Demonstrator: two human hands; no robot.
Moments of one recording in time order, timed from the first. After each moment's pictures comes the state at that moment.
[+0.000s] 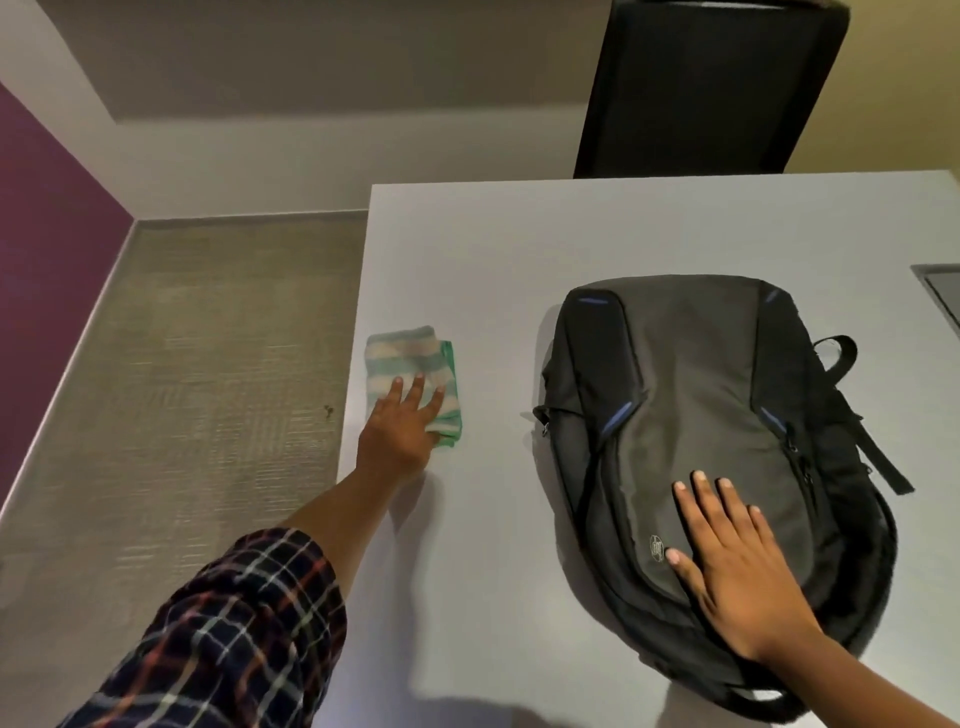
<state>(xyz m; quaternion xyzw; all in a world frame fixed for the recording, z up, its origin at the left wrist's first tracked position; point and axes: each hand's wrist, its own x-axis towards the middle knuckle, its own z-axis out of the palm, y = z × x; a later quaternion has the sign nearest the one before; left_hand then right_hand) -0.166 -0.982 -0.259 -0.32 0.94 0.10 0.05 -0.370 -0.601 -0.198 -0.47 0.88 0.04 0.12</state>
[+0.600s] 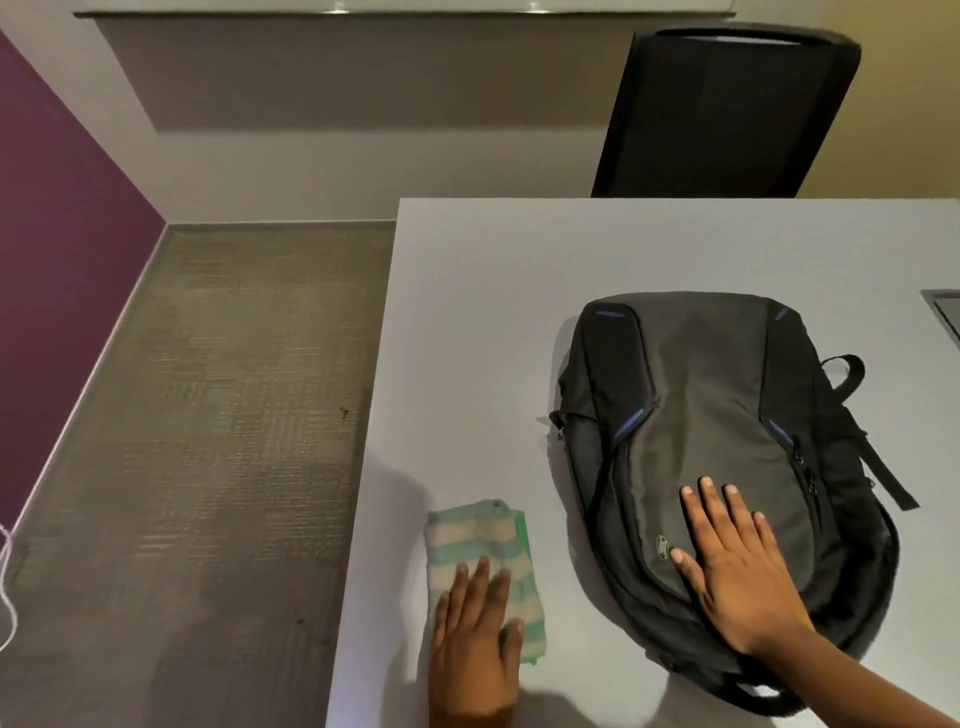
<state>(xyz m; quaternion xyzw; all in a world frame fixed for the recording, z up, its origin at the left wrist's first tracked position) -0.076 -0.737 -0.250 -0.41 0.87 0.26 -0.07 -0.365 -0.604 -0.201 -0.45 0.88 0.05 0.12</state>
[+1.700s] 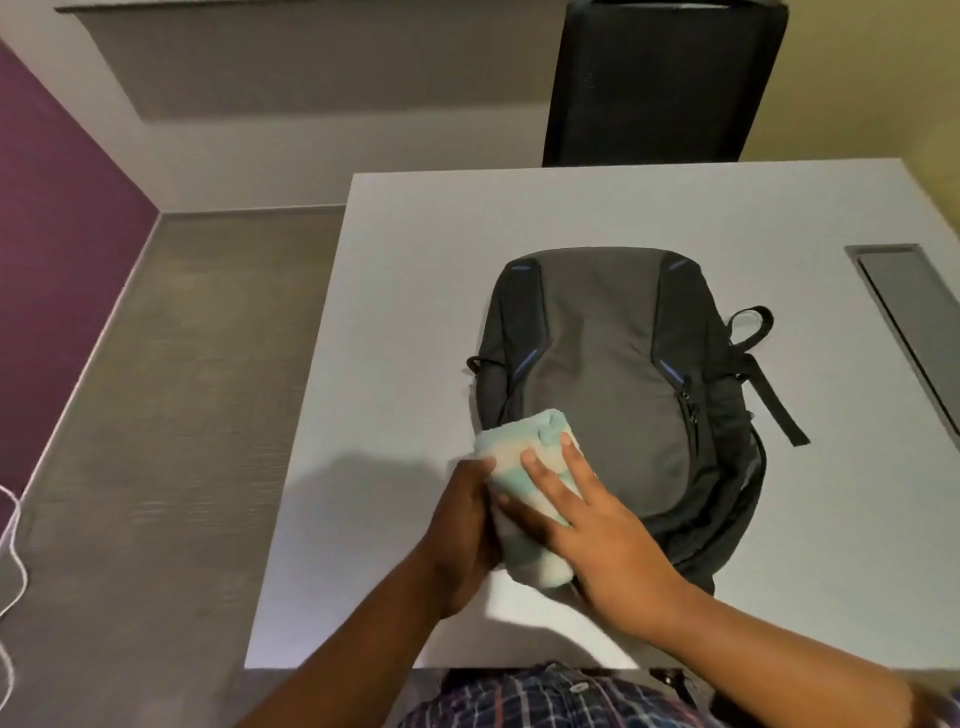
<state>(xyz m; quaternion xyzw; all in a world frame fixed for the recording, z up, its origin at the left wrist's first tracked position) -0.195 -0.693 -0.070 -0.39 0.29 0.87 -0.06 -0.326 -0.572 -0.104 -0.71 0.67 -0.16 0.11</state>
